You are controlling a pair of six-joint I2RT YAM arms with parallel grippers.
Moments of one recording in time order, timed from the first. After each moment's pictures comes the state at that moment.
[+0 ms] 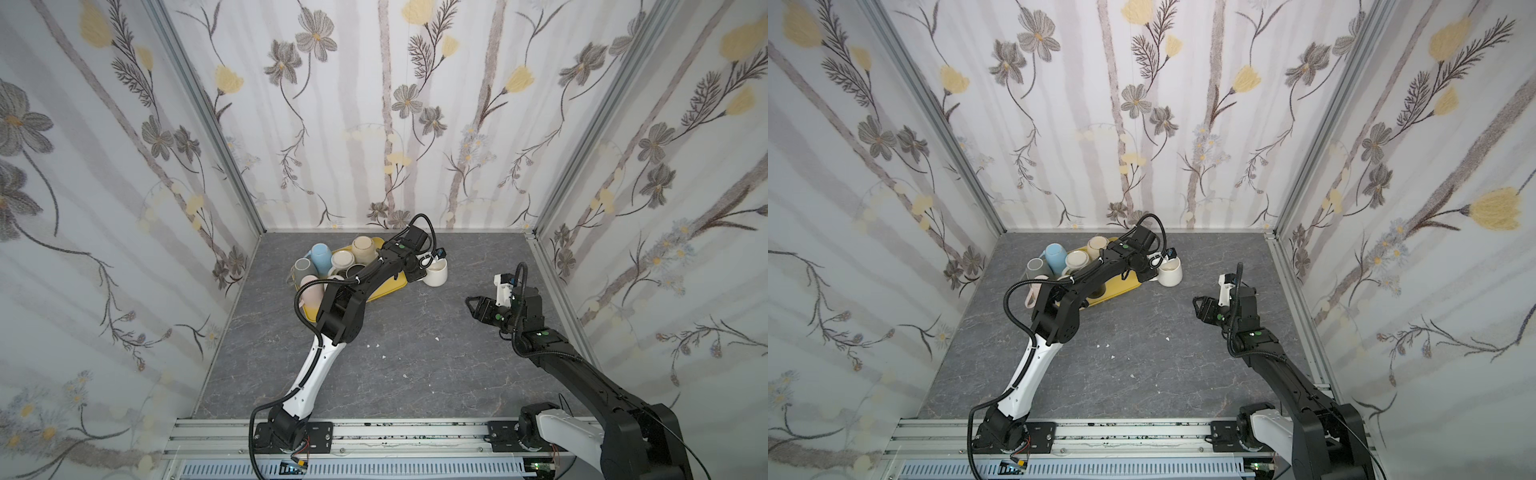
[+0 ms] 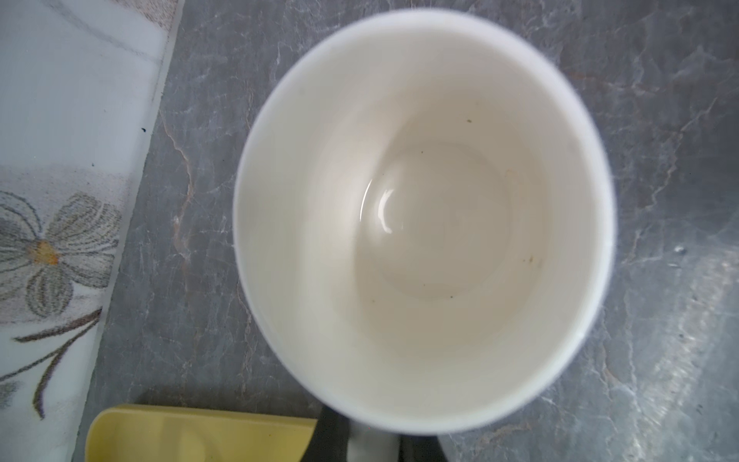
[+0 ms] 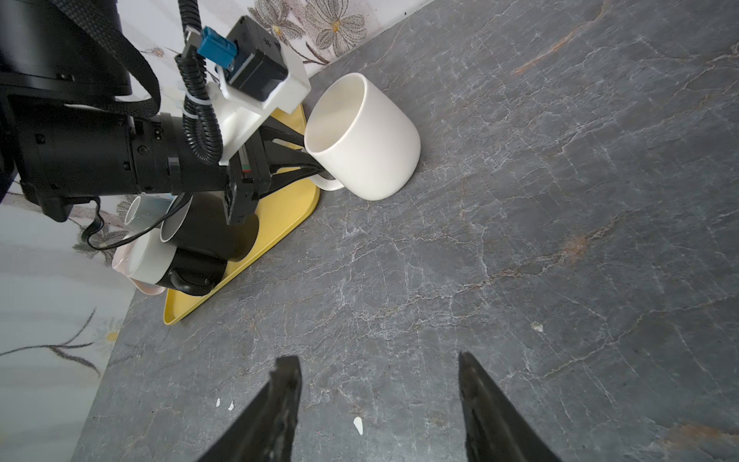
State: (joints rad) left arm -0.63 2.51 2.28 -0.73 0.08 0.71; right arm 0.20 1.10 0.53 0.00 -0.31 0.52
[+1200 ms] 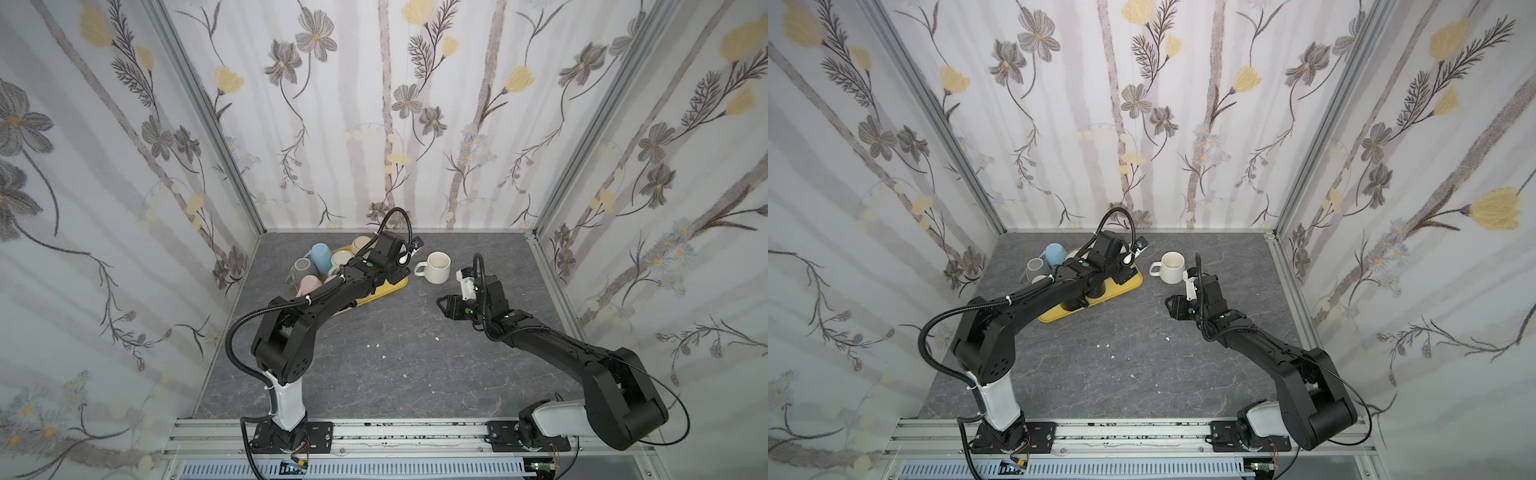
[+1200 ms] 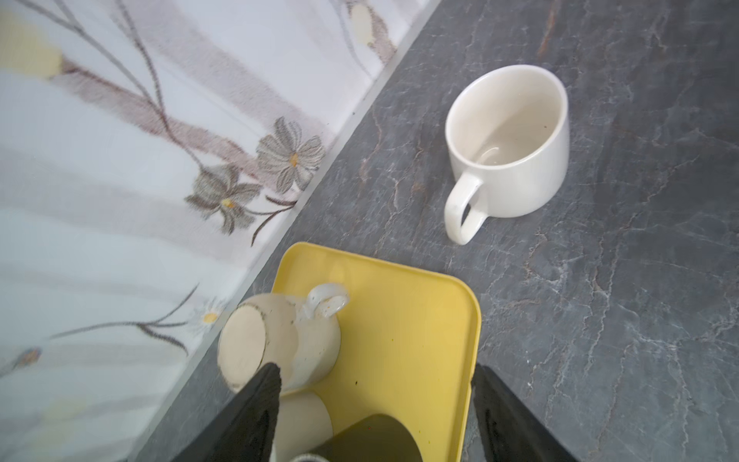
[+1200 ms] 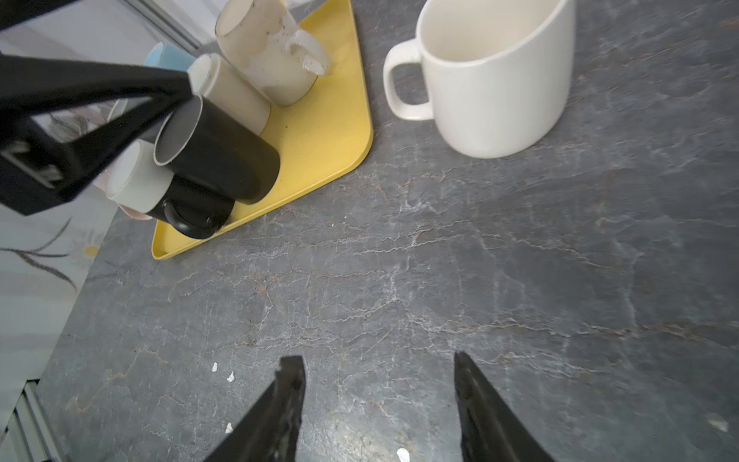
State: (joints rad) left arm -0.61 1.79 1.42 -0.28 -0.20 0.44; right arm 0.46 1.42 0.74 0.02 -0.23 0.44
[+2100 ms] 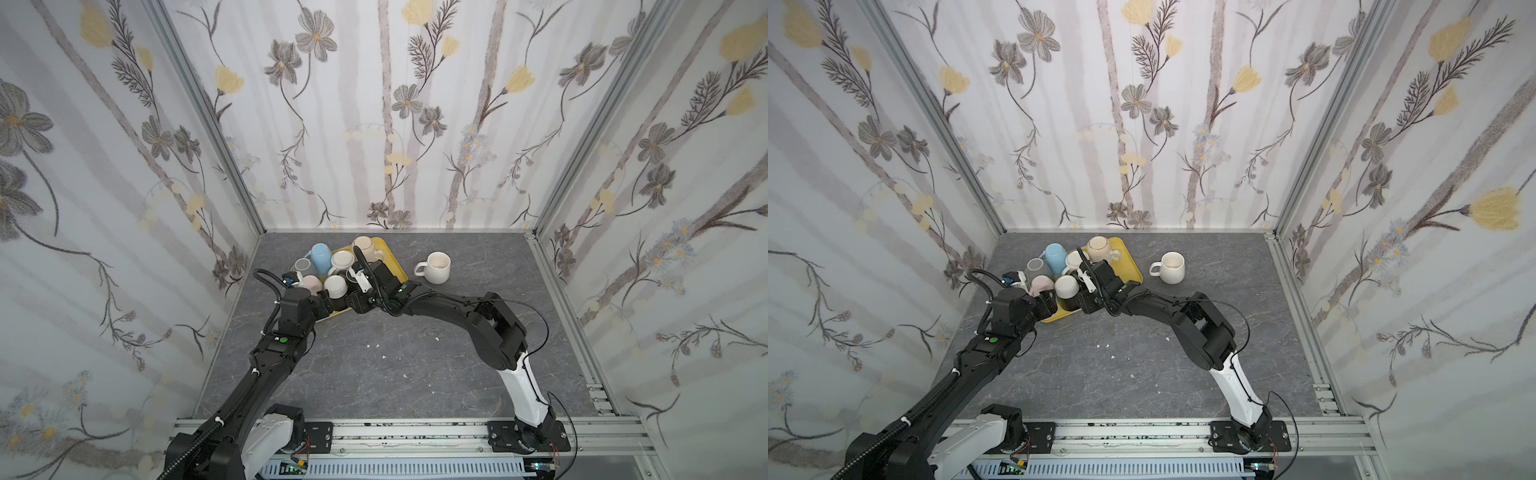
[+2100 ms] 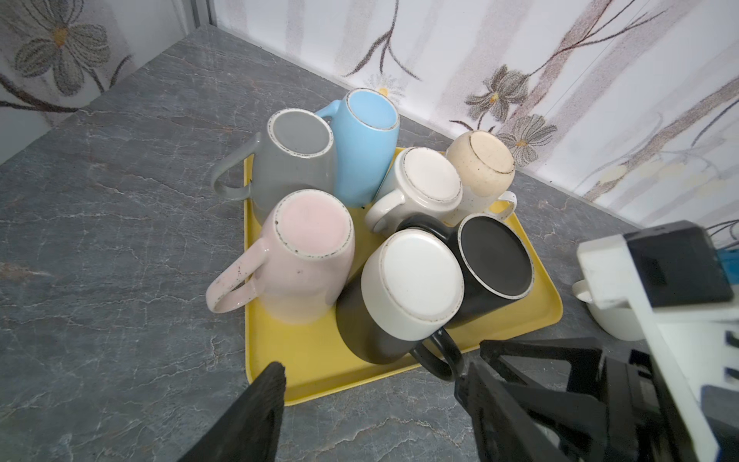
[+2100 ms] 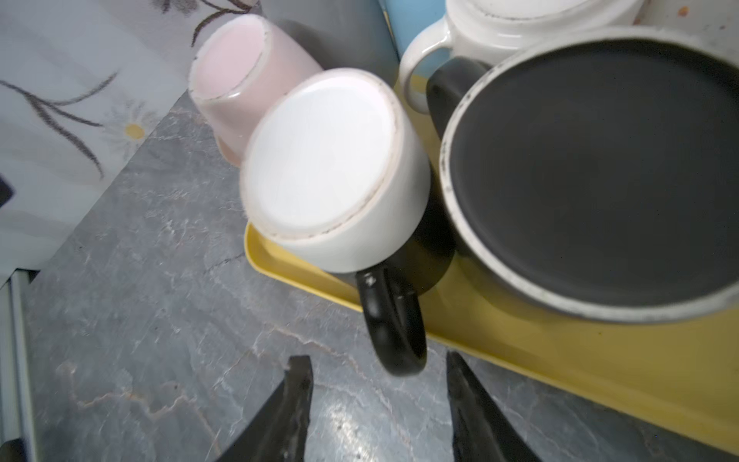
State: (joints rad) left arm -0.20 0.98 0.54 -0.07 -0.14 -0.50; right arm 0.88 2.22 1.70 -0.20 -0.17 0.32
